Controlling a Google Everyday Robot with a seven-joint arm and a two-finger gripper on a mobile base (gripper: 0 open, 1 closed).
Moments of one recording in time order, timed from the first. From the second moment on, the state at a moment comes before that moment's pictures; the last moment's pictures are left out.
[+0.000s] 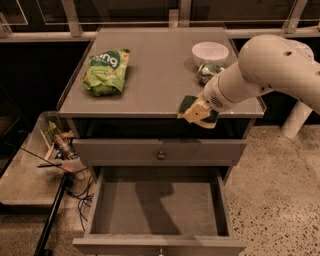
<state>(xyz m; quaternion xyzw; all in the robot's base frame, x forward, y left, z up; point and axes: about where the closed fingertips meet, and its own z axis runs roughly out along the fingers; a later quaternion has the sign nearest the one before) 0.609 -0.128 0.828 -0.44 0.83 0.06 0.32</state>
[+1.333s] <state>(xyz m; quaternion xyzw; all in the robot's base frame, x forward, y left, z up) 0.508 -0.145 0.792 -0.45 0.83 0.06 0.33</state>
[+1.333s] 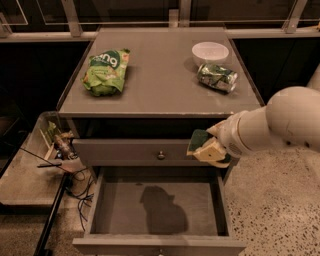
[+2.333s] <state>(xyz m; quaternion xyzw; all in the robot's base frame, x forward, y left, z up) 0.498 -0.149 0.638 -0.41 0.80 0.14 0.41</state>
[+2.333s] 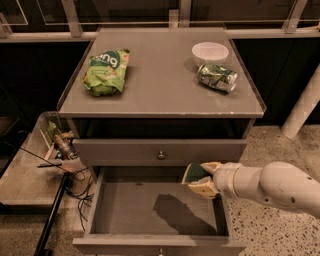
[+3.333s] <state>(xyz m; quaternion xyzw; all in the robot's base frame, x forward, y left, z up) 0.497 -0.128 0.591 -0.41 0.81 0.16 0.38</state>
